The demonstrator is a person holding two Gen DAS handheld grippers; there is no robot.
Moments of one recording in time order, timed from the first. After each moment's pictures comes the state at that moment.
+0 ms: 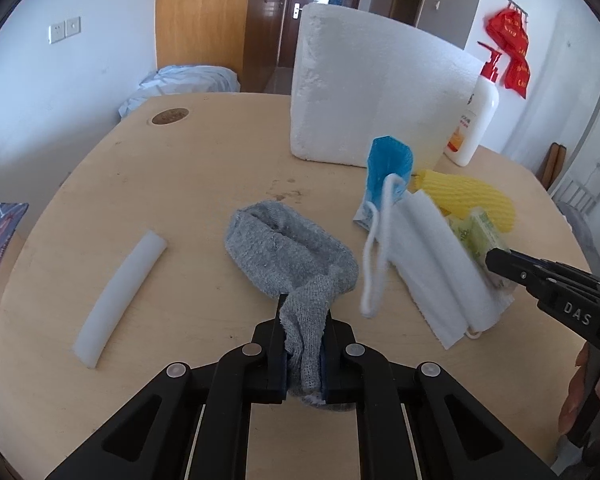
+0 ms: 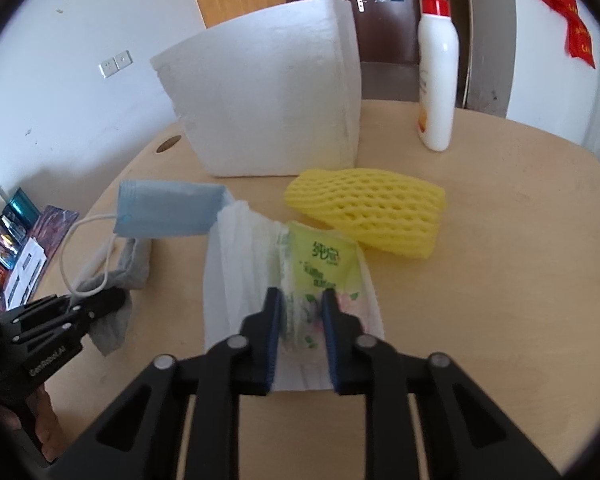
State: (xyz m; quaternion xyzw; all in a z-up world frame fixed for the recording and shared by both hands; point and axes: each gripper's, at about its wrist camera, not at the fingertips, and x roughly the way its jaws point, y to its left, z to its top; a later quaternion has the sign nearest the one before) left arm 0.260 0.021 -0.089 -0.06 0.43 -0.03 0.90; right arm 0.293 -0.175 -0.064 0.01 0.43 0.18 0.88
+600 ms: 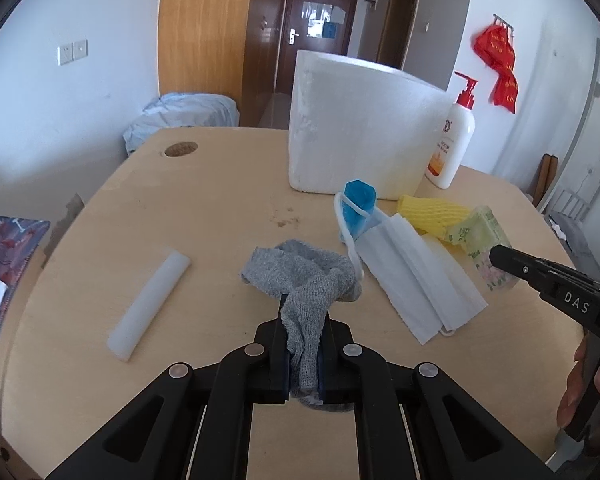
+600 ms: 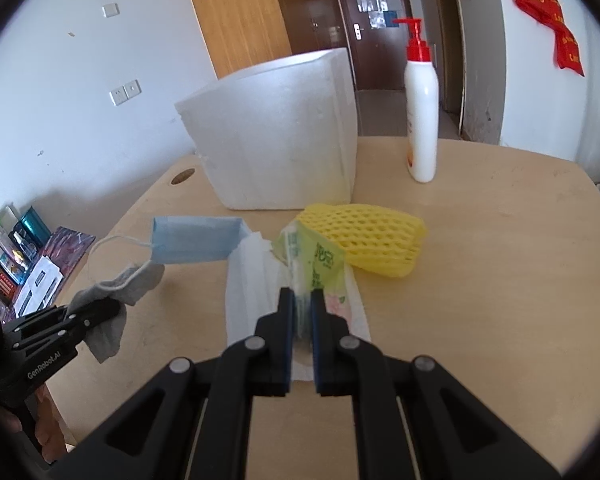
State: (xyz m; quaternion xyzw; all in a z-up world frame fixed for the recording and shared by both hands) left arm 0.228 0.023 -0.060 -0.06 0.39 -0.03 0.92; right arm 0.269 -0.178 -0.037 0.04 0.38 0.18 0.90
